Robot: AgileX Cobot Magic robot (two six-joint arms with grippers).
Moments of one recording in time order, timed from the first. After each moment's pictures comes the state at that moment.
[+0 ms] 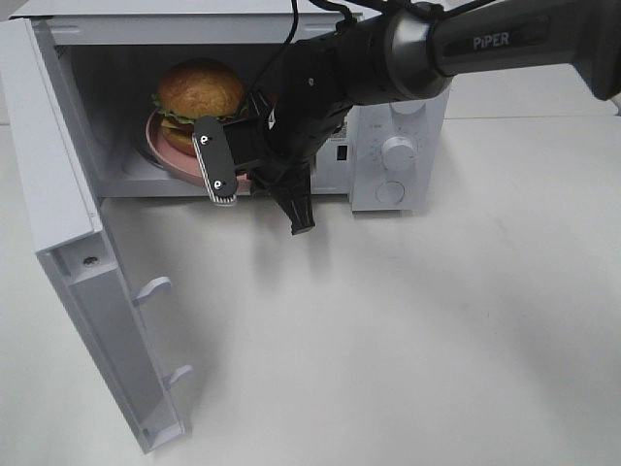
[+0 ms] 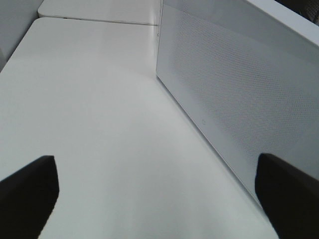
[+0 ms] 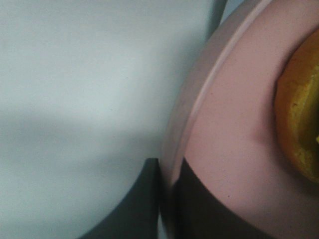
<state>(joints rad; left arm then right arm) 0.01 0.00 -0.52 -0.10 1.07 0.01 0.65 2.25 -1.67 -0.05 0.42 -1.34</state>
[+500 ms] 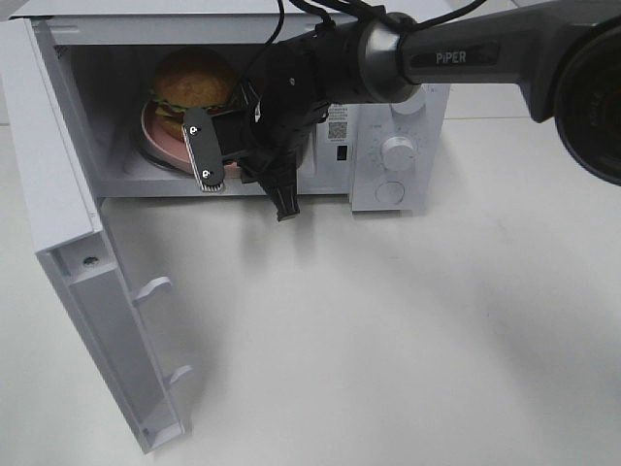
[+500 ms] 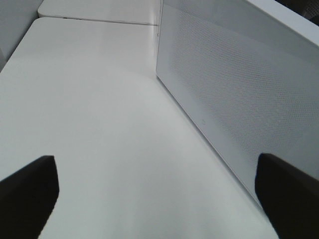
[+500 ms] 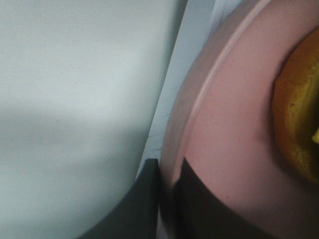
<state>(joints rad) 0.01 0.00 -0.52 -0.10 1.07 0.01 0.65 2.35 -1.83 -0.10 0.44 -1.30</state>
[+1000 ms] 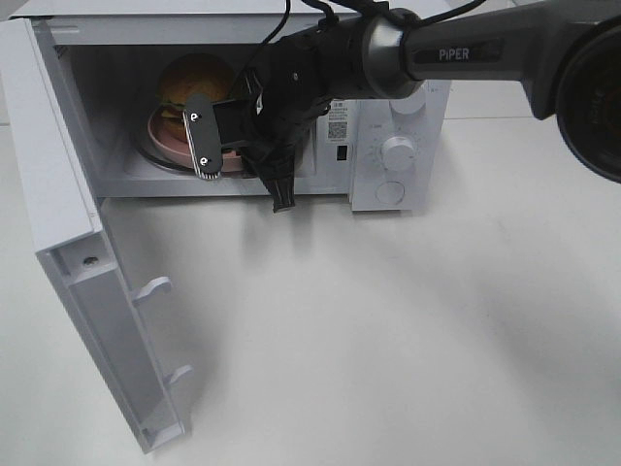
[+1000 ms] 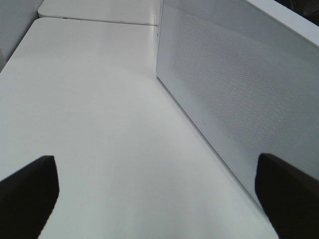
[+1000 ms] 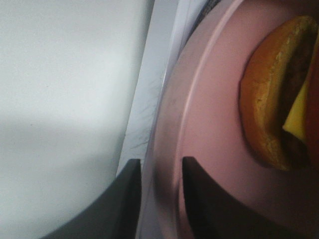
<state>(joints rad) 0.01 0.00 -0.52 -0.10 1.07 0.01 0.64 2.35 -1.84 -0.10 0.41 -1.25</state>
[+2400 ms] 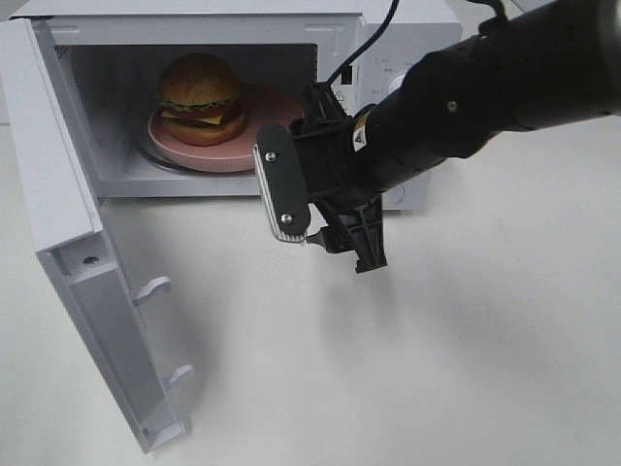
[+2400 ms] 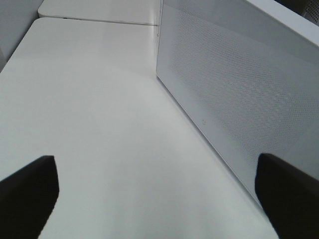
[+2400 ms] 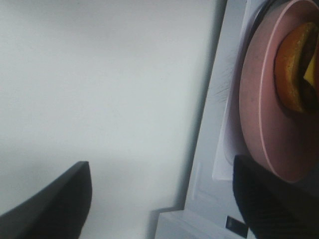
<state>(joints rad) 0.01 0.00 -0.52 -0.10 1.07 0.01 0.66 1.79 -1.04 -0.06 0.13 -1.28</state>
